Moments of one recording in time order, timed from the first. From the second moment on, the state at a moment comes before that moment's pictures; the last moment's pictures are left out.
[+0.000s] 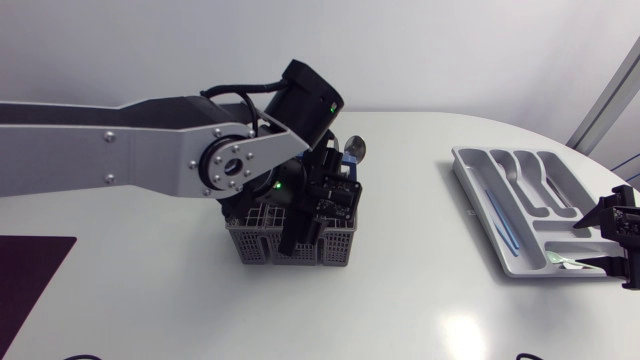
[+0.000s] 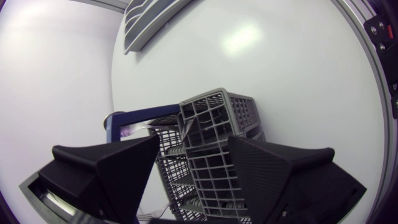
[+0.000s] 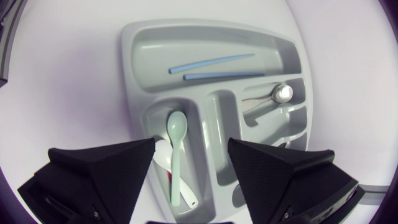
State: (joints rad) left arm -0.82 1.69 1.24 -0.44 -0.09 1.24; right arm -0.77 1.70 1.01 -0.61 -0.40 -2.07
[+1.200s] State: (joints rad) left arm -0.83 1.79 1.25 -0.29 -0.20 1.32; right arm -0.18 0.94 0.48 -0.53 -0.63 -1.45
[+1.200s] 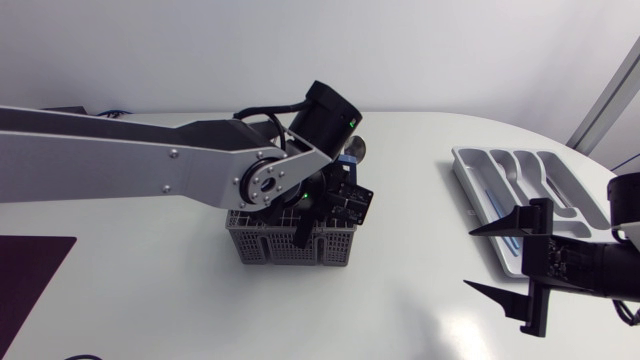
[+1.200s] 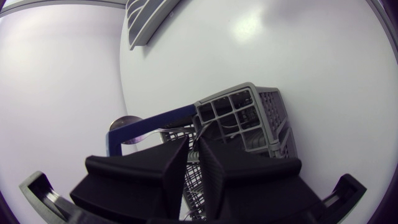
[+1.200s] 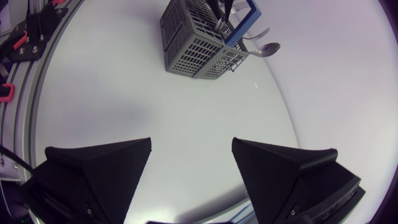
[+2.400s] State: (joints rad) left arm -0.85 1.66 1.19 -0.25 -0.20 1.24; right arm 0.28 0.87 0.45 -0.25 -0.38 -0.96
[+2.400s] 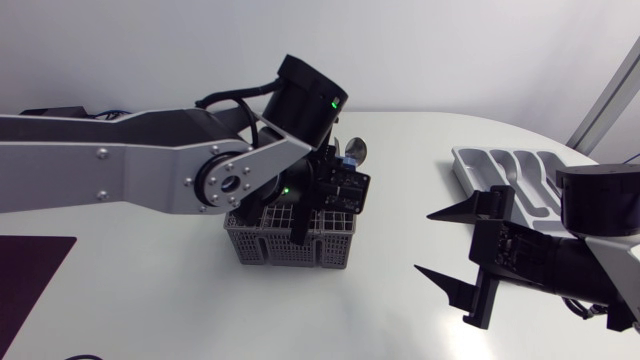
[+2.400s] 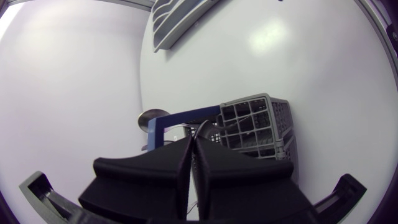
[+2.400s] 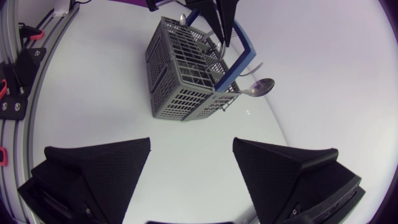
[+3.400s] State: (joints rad) left arm -0.87 1.51 1.17 -0.29 -0.25 1.16; right arm 0.54 0.91 0.45 -0.11 -0.15 -0.74
